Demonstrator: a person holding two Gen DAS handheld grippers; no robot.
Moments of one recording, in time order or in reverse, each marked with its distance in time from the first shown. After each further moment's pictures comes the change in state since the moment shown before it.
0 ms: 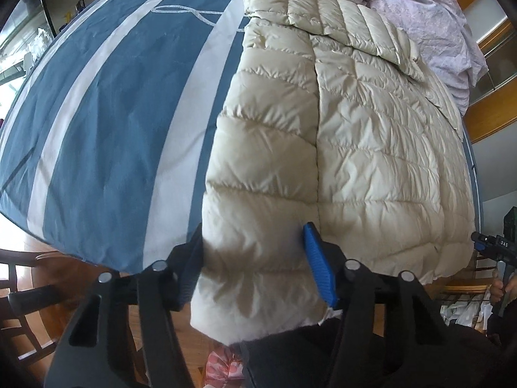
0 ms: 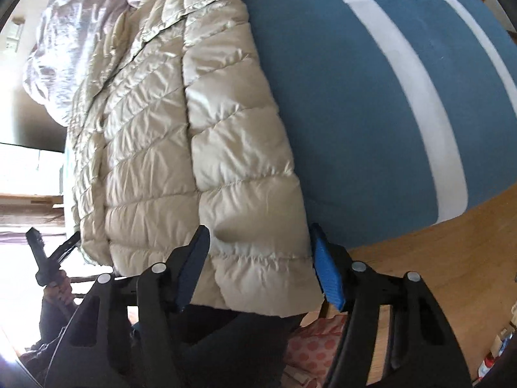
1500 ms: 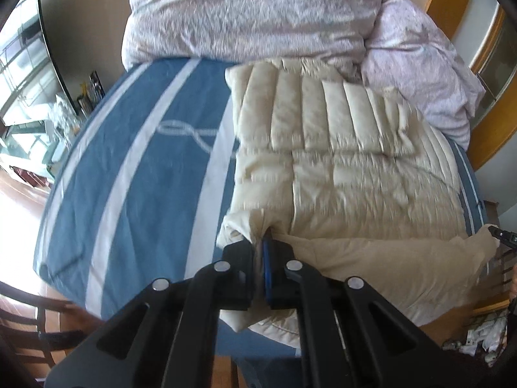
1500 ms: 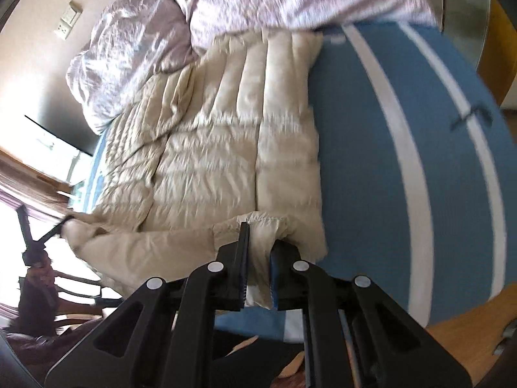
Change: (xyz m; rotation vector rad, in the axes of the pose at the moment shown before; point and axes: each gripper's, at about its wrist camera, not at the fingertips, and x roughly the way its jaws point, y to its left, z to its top) left arm -0.069 -0.040 0.086 0.062 -0.258 0.118; right arm -0.057 0.073 0.089 -0.254 -0.266 -0.041
